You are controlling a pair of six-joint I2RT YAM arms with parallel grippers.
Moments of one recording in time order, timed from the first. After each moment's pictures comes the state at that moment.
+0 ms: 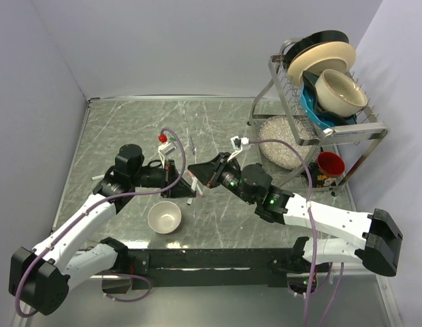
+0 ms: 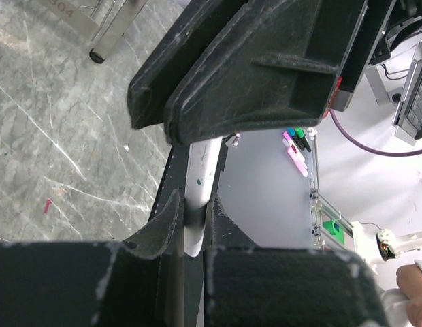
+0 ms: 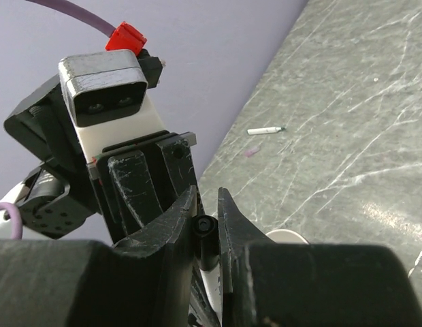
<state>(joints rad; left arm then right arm) -0.45 0.98 0.72 -0.04 1.04 -0.51 1.05 1.15 0.77 0.38 0.17 0.83</state>
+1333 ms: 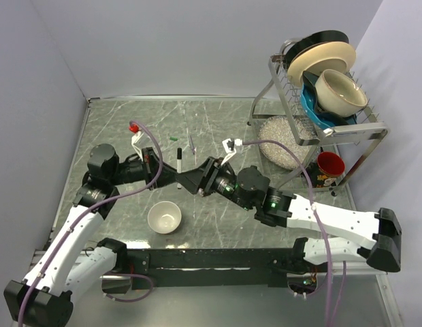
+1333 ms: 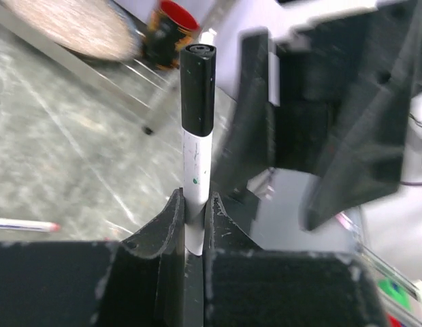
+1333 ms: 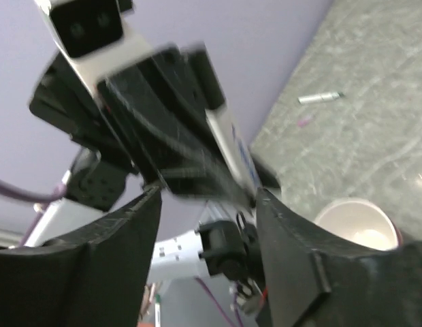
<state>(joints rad) -0.30 0.82 0.76 -0.02 1.00 -0.52 1.17 1.14 0.90 0.25 0.20 0.95</state>
